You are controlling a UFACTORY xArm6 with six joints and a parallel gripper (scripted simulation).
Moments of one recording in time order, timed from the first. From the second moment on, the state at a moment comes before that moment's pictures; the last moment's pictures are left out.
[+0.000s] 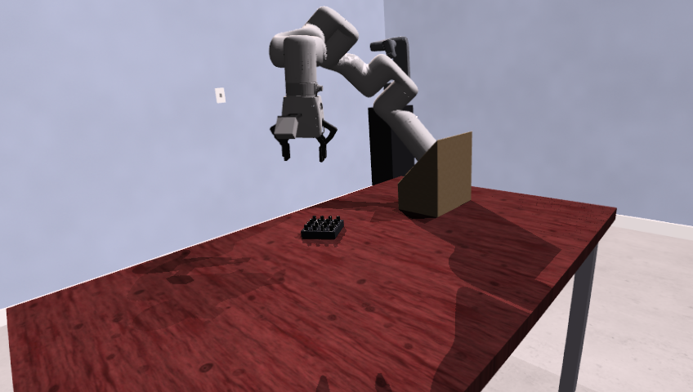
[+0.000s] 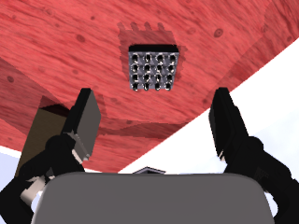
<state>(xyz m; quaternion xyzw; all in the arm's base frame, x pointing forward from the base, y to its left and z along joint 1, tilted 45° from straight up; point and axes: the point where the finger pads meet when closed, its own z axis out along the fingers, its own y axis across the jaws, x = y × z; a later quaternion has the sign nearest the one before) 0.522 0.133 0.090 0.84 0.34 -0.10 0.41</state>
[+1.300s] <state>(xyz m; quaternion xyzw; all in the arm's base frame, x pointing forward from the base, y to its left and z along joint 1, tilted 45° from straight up) 0.496 -0.020 0.067 0.91 -0.10 0.11 0.40</state>
